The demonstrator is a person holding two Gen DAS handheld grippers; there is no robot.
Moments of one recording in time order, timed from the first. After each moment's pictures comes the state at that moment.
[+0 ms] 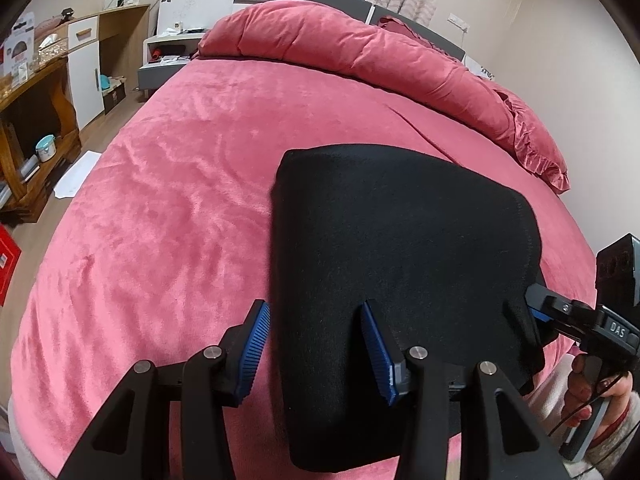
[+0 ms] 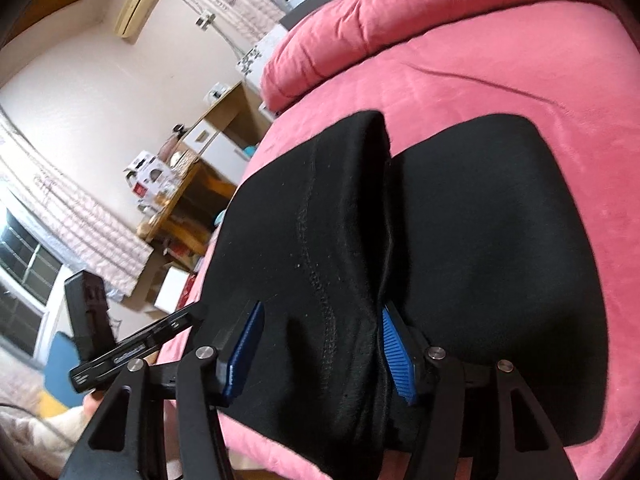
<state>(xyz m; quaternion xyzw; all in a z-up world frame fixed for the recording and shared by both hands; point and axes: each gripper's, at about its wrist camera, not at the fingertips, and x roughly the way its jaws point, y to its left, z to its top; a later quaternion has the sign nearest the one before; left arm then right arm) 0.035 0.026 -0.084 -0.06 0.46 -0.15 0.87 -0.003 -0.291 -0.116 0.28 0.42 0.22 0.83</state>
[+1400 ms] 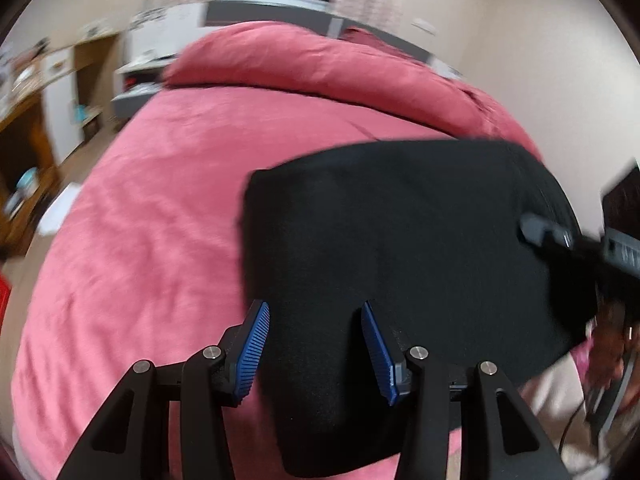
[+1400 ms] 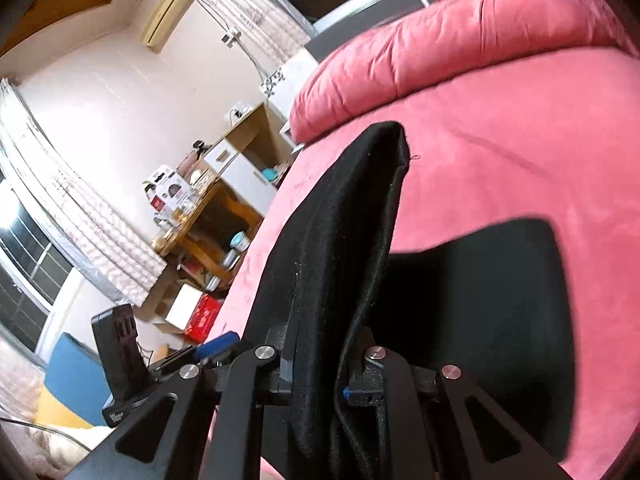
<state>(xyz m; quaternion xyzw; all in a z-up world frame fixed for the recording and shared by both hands) 0.033 -0.013 -0.050 -0.01 0.43 -0.21 0.88 0.001 -0.296 -0.051 0.26 0.36 0.22 0.87</state>
